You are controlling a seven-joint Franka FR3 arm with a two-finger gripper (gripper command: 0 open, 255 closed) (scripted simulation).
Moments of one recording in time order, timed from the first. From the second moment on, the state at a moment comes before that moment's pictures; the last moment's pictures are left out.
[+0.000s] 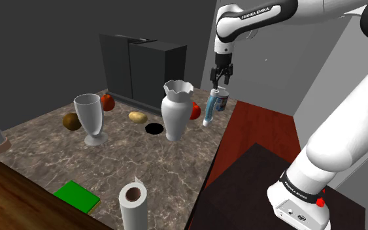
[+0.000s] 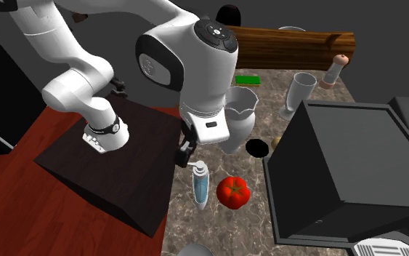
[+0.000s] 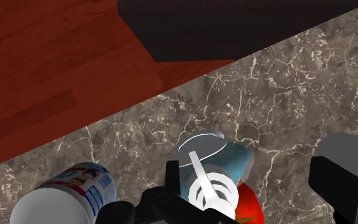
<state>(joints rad) -0.07 -0.09 -0.06 -2.06 -0.08 1.82 -0.09</state>
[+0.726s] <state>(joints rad) -0.08 0.01 -0.07 -2.07 -0.08 1.94 -0.09</state>
